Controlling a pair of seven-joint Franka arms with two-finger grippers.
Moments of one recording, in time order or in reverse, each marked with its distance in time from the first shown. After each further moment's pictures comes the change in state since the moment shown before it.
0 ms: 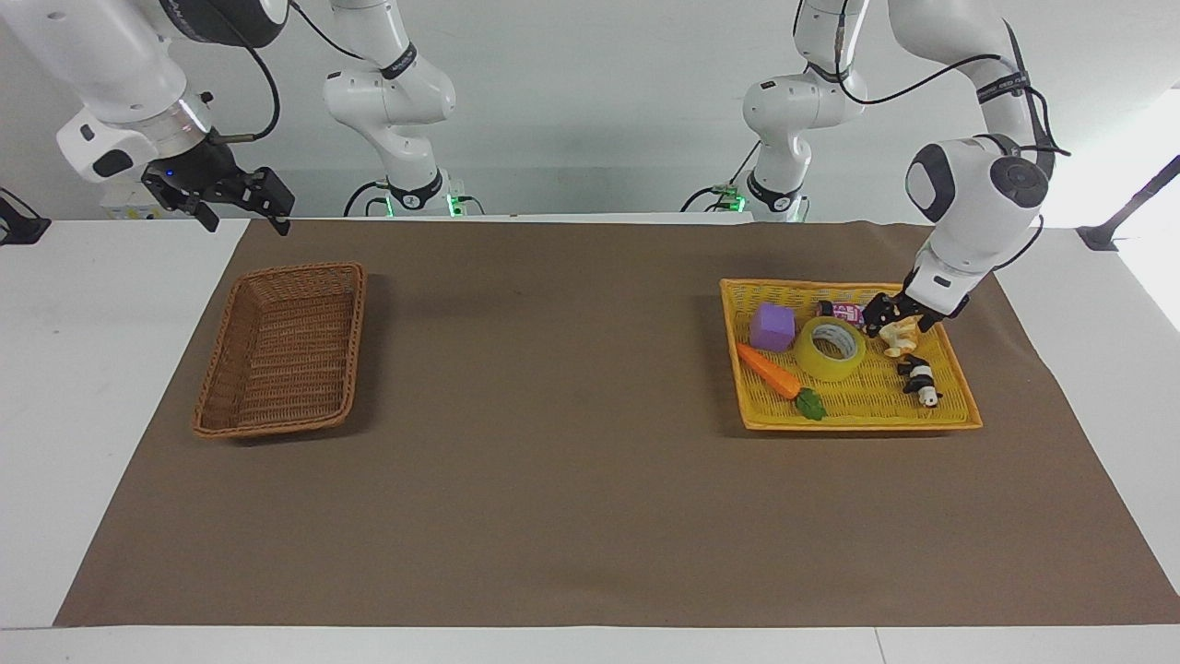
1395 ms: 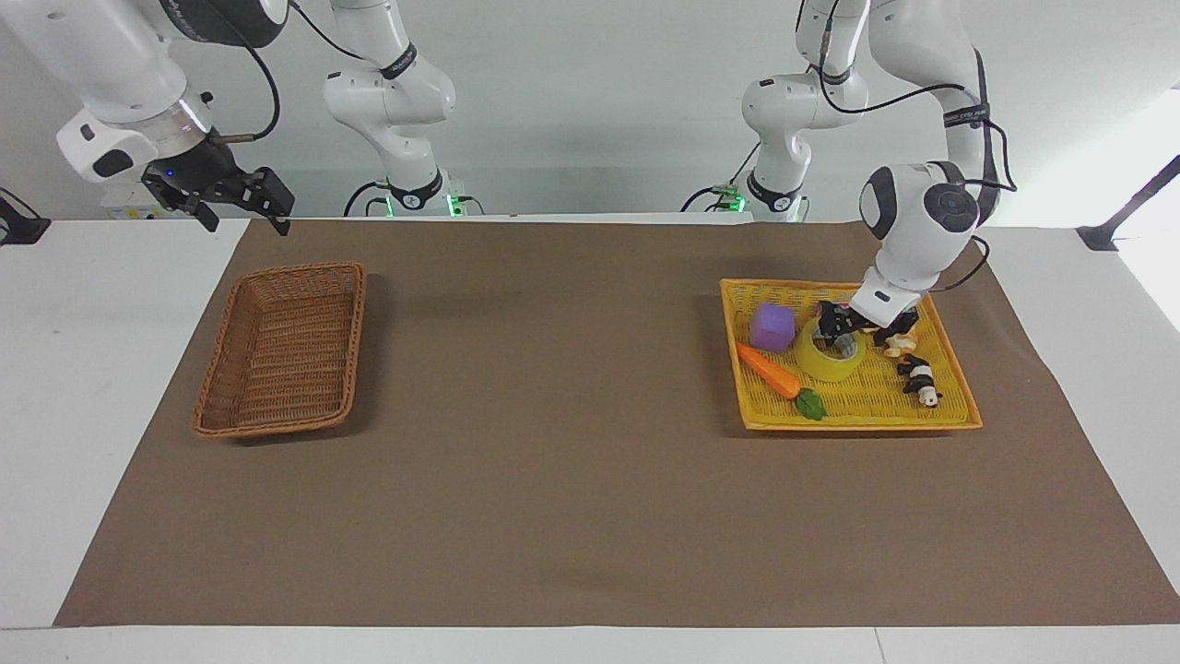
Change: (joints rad) left arm -0.083 0.031 -0.007 -0.082 0.000 0.111 -0.002; right arm 0.000 0.000 0.000 0.000 0.000 0.000 0.000
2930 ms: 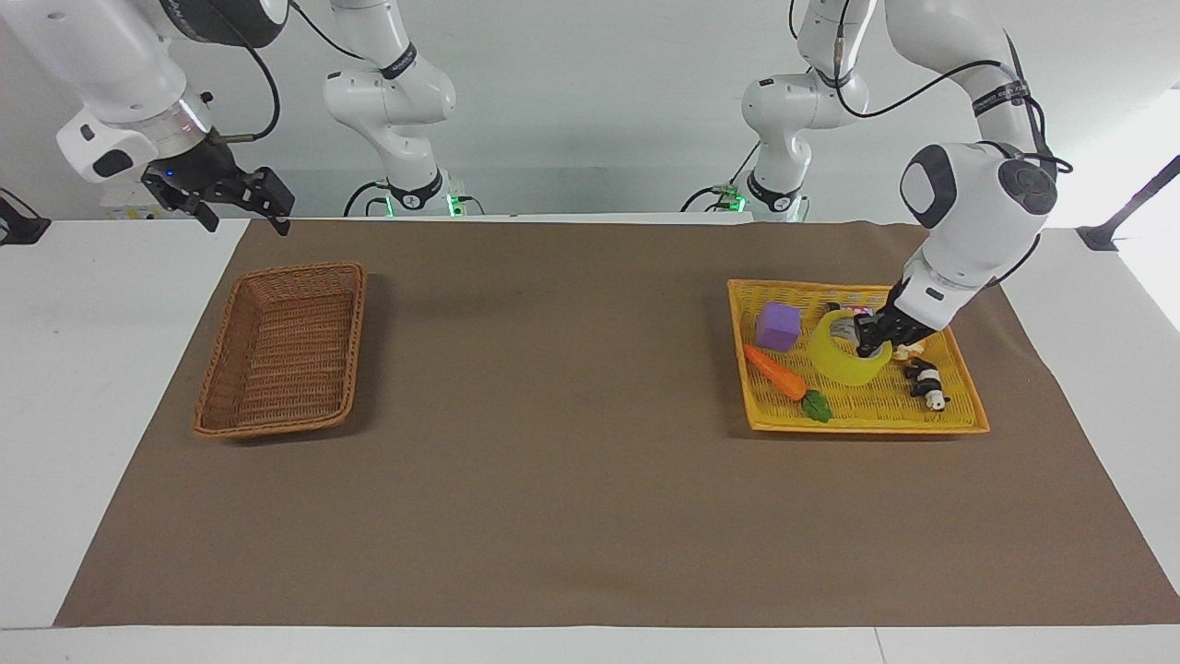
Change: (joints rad) left arm -0.075 0.077 0.000 0.368 -0.192 -0.219 -0.130; right arm 0.000 0.000 0.000 0.000 0.000 0.000 0.000
